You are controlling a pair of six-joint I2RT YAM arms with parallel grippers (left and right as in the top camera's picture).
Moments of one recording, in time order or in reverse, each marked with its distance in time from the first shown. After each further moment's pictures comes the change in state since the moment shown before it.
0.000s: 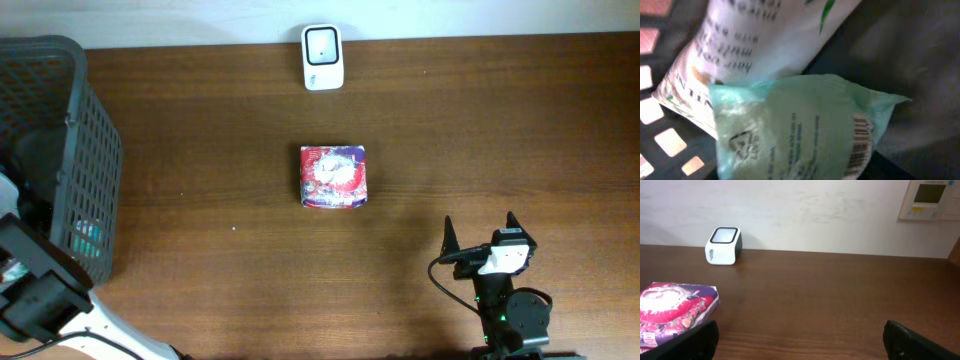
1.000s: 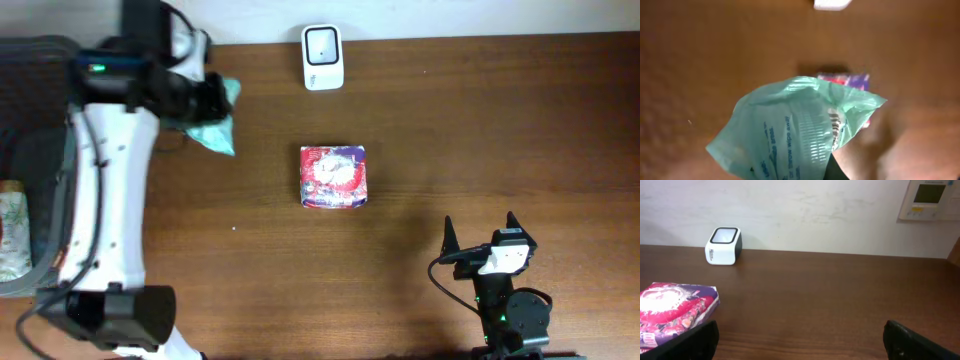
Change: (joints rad) left arm -0.806 -0.294 0.475 -0.325 0.612 -0.002; right arm 0.000 -0.001 0.000 0.000 0.000 0.001
